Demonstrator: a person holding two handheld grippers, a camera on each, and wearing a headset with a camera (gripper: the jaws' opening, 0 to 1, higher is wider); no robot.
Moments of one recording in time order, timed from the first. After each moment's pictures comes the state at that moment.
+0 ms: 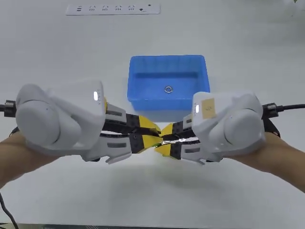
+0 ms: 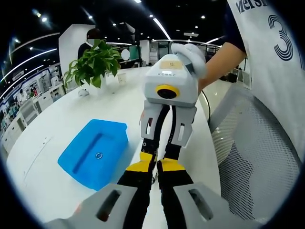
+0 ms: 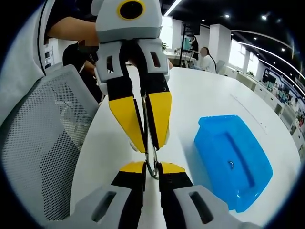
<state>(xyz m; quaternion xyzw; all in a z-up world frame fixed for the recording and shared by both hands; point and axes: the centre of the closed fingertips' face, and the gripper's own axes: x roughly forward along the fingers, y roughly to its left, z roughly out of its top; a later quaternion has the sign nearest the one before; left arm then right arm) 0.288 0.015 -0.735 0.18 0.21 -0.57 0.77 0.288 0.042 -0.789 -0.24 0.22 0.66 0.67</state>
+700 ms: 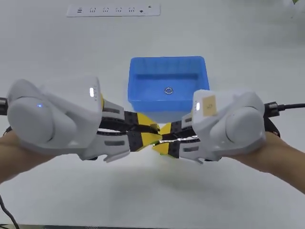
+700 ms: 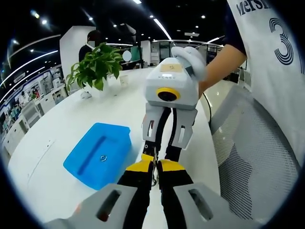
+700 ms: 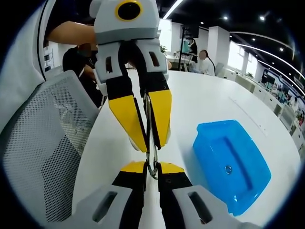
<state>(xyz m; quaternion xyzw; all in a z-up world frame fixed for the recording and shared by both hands) 0.289 0.019 -0.721 0.19 0.21 -0.56 0.78 0.289 0.048 -0.778 -0.23 0.21 0.66 0.68</state>
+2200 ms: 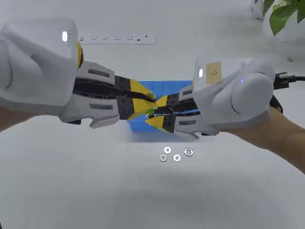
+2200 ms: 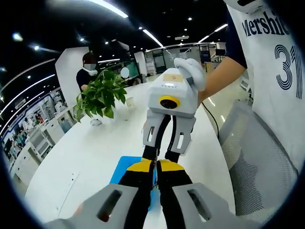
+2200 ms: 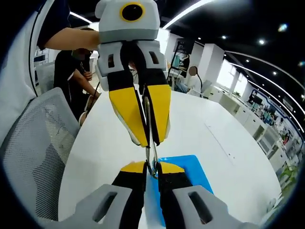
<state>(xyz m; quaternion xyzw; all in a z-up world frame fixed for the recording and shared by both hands) 0.337 0.021 -0.630 0.24 0.12 -0.57 0.78 0.349 0.054 -0.690 -0.27 0.12 0.62 0.72</state>
